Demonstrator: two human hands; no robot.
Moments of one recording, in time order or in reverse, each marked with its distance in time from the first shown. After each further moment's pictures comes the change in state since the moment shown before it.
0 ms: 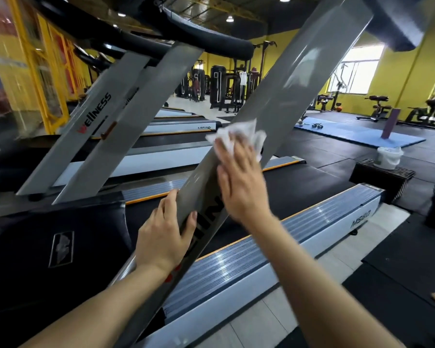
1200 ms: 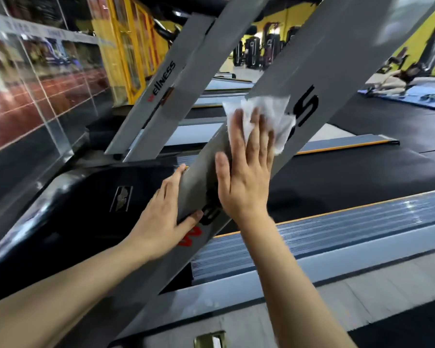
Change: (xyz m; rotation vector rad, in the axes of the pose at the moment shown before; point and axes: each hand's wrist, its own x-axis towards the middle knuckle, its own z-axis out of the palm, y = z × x) left_hand -0.039 -0.032 -0.014 -0.087 -0.246 -0.079; right_hand -0.050 -0.030 0.065 0.235 0.087 0.142
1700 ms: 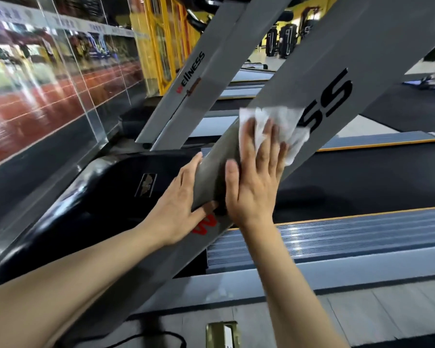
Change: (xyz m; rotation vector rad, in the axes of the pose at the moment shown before) left_hand -0.001 0.005 0.000 0.029 -0.007 -0.021; right_hand -0.031 -0.005 0.010 0.074 -0.010 0.028
